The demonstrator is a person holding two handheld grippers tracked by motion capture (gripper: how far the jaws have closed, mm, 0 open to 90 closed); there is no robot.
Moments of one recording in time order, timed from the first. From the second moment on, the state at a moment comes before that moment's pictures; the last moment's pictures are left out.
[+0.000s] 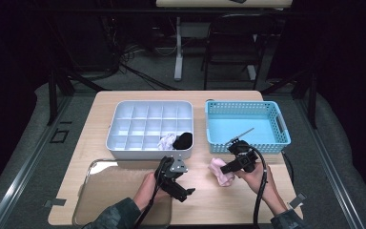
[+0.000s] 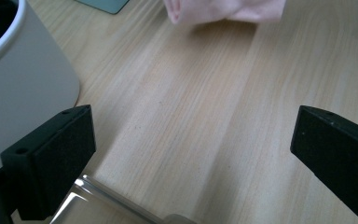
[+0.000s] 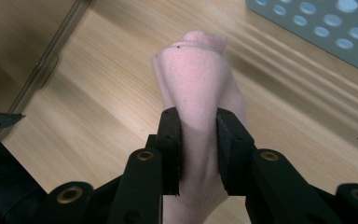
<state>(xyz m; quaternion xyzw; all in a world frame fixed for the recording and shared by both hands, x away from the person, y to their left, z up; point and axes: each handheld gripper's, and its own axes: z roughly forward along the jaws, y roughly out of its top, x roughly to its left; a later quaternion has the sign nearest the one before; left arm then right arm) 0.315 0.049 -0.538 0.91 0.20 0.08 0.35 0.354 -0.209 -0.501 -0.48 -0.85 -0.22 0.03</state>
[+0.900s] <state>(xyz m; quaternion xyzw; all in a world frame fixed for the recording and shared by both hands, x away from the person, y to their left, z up) 0.324 0.029 -0.544 0.91 0.22 0.06 0.34 0.354 -0.212 -0.532 -0.49 -0.85 -0.17 0.00</state>
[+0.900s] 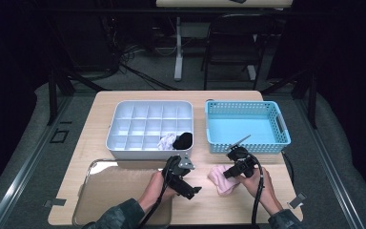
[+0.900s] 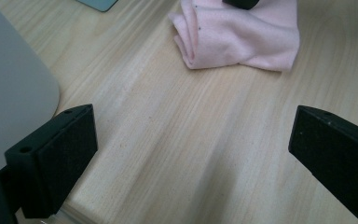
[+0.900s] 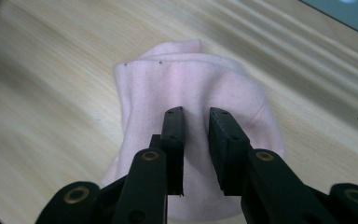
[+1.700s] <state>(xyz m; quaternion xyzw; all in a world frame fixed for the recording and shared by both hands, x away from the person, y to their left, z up) 0.327 0.029 -0.544 0.91 0.23 0.06 0.34 0.364 -0.243 -0.541 -0.54 -0.83 -0.14 0.00</state>
